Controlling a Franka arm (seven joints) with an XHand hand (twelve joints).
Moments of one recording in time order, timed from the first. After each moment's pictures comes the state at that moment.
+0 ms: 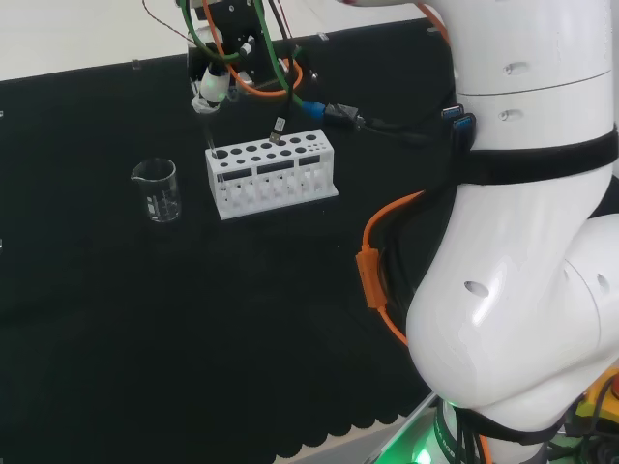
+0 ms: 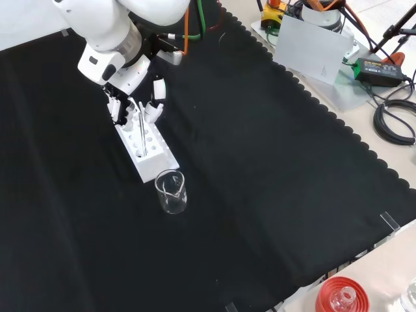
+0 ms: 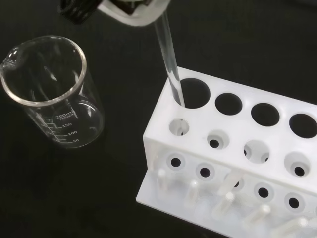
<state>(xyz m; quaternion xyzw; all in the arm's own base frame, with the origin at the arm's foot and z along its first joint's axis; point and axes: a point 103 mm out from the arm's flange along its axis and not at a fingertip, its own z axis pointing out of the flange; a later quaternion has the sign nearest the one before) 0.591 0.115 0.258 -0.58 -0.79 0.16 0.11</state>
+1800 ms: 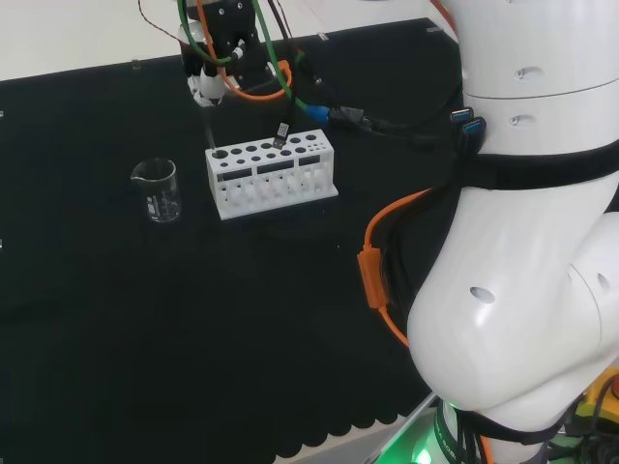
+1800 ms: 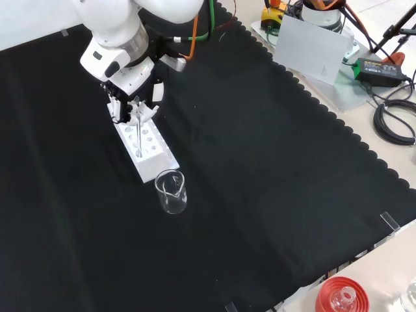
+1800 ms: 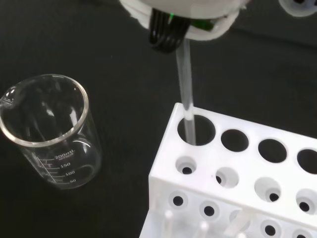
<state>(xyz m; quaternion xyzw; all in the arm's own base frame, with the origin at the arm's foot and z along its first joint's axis) 0.593 0.129 0.261 -0.61 -0.78 0.12 0.07</state>
